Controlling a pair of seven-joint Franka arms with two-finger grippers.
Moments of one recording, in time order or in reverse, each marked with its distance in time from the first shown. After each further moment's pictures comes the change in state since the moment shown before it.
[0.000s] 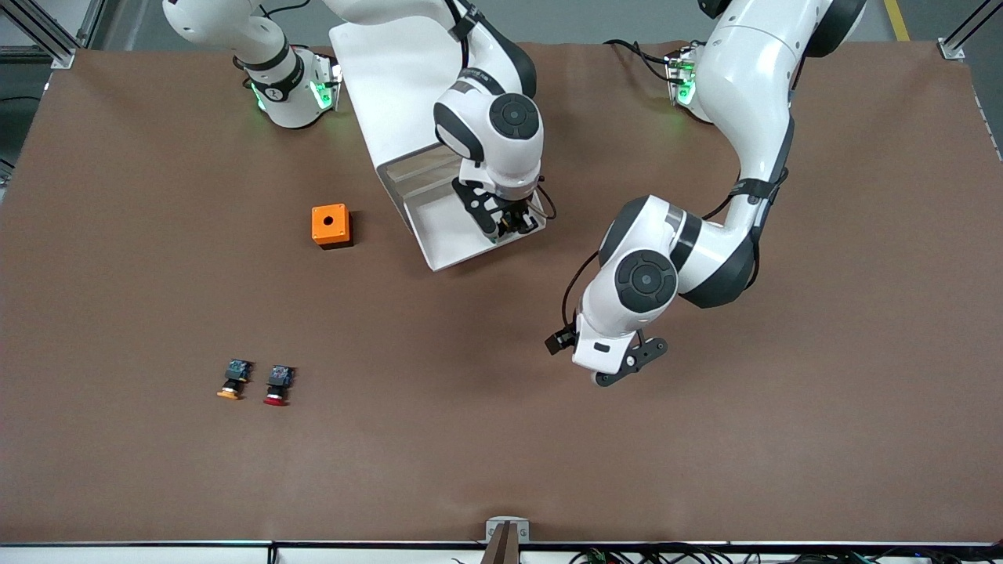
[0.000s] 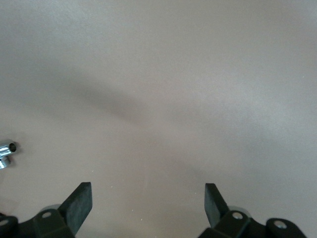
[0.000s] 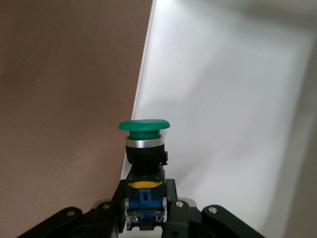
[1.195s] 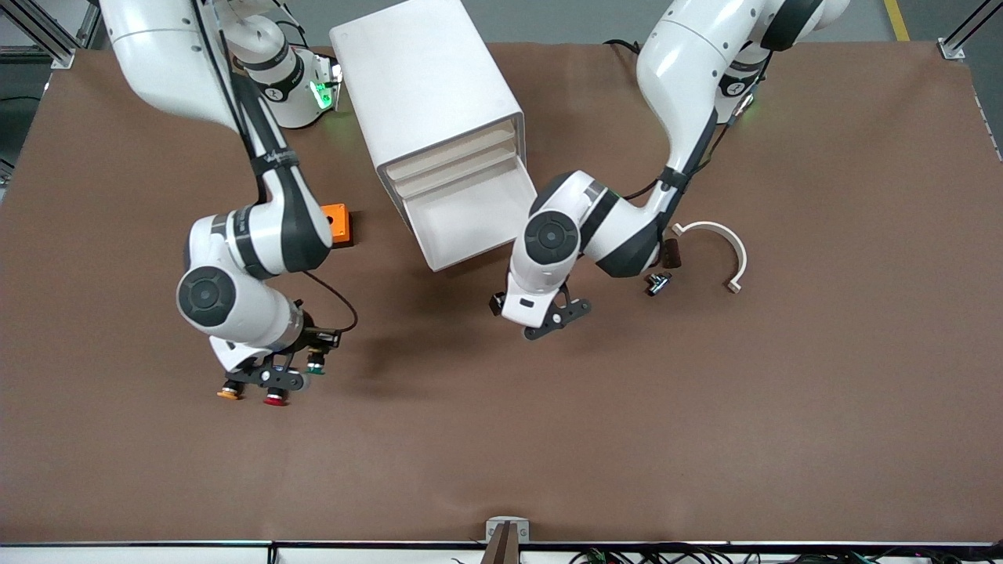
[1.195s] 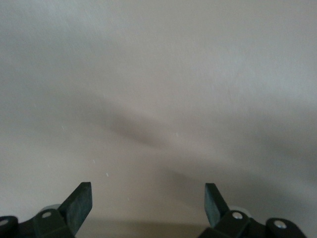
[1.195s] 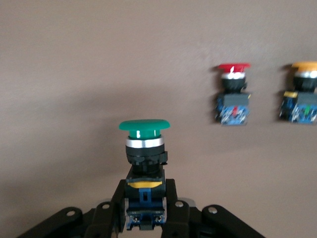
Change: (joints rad) left arm -0.186 0.011 -0.010 -0.129 0.000 0.135 -0.137; right arm -0.662 0.031 -0.014 0.033 0.001 0.000 -1.499
